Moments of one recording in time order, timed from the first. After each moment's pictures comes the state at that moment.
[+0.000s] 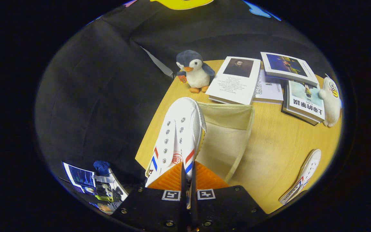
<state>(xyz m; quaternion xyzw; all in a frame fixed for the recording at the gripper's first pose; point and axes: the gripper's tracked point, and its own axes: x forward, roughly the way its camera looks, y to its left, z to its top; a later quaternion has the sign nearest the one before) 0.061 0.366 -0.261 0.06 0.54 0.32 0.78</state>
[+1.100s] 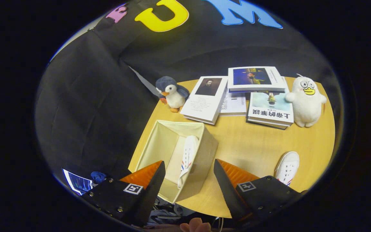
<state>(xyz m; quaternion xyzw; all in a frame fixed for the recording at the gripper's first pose) 0.088 0.240 -0.223 0.10 0.49 0.27 0.83</state>
